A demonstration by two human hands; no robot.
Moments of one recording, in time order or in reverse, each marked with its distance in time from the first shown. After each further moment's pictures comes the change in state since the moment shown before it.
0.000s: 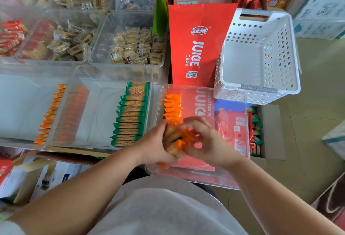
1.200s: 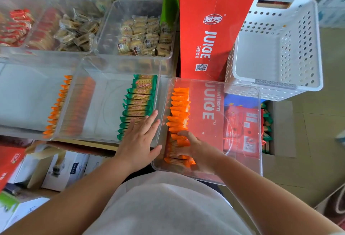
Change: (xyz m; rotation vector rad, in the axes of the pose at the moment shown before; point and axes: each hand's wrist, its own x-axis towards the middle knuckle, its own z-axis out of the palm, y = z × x) left_hand -0.028 -0.056 -0.008 0.798 0.227 -0.033; right_hand 0.007 0.051 0.044 -0.759 -0.565 0.075
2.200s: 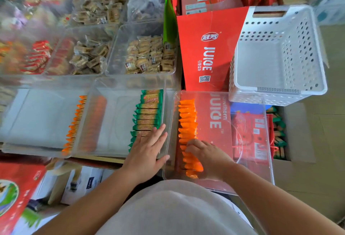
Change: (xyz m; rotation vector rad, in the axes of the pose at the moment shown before) left_hand 0.000 -0.008 -0.017 0.042 -0.092 0.046; right_hand 0.005 0.001 -0.003 0.003 0.104 0.067
